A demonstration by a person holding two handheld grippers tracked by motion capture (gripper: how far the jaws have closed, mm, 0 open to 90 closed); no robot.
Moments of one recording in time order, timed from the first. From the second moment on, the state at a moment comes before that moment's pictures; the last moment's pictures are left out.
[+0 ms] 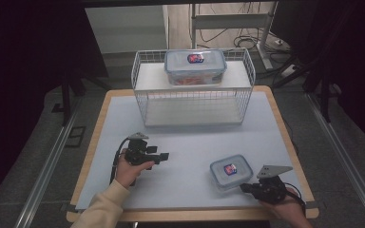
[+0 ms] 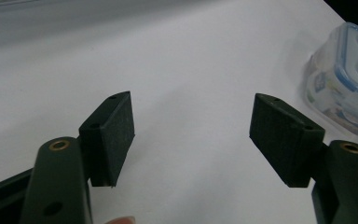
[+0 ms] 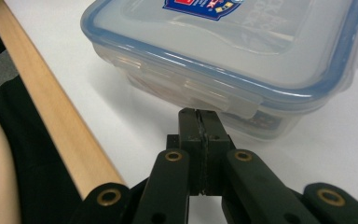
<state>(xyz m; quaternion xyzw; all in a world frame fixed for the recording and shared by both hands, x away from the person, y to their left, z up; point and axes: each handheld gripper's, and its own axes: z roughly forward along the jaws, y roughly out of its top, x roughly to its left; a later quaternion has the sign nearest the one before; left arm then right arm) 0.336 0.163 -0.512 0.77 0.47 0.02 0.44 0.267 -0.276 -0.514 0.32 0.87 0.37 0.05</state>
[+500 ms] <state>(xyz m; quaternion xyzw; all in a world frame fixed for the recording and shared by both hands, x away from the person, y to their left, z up) 0.337 0.169 -0.512 0.76 0.47 0.02 0.44 0.310 -0.226 -0.514 0.32 0.87 0.37 0.05</state>
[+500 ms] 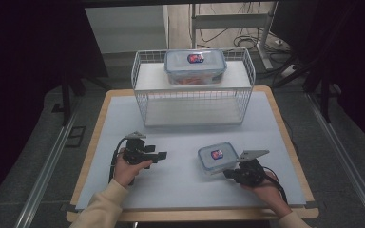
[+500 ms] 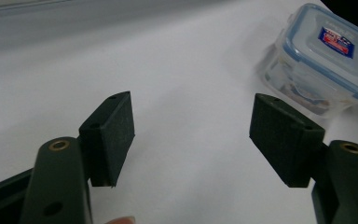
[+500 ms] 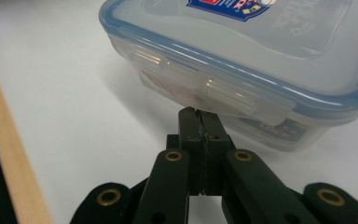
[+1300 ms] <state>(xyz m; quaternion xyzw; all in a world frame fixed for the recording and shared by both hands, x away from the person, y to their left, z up) 0.336 0.170 -0.511 0.76 0.47 0.03 0.44 0.308 -0.200 -0.512 0.30 0.87 0.38 0.05</state>
